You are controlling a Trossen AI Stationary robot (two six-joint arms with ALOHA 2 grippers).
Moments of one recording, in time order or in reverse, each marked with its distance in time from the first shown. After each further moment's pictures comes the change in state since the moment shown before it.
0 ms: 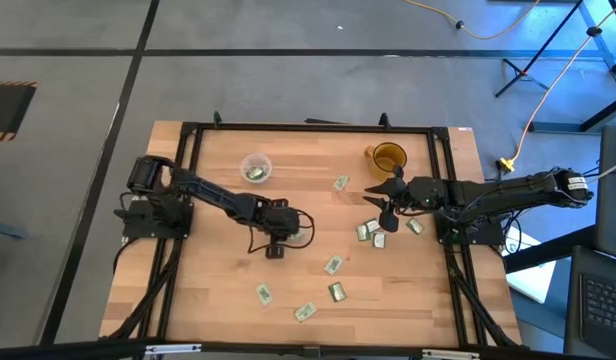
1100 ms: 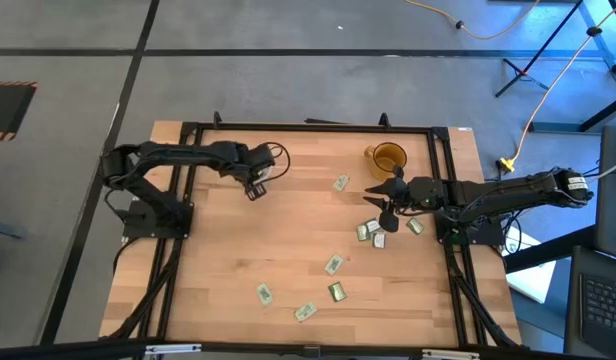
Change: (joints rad) left arm 0.491 -0.232 0.006 -0.513 -0.222 -0.070; right arm 0.000 0.000 -0.001 -0.007 0.000 0.004
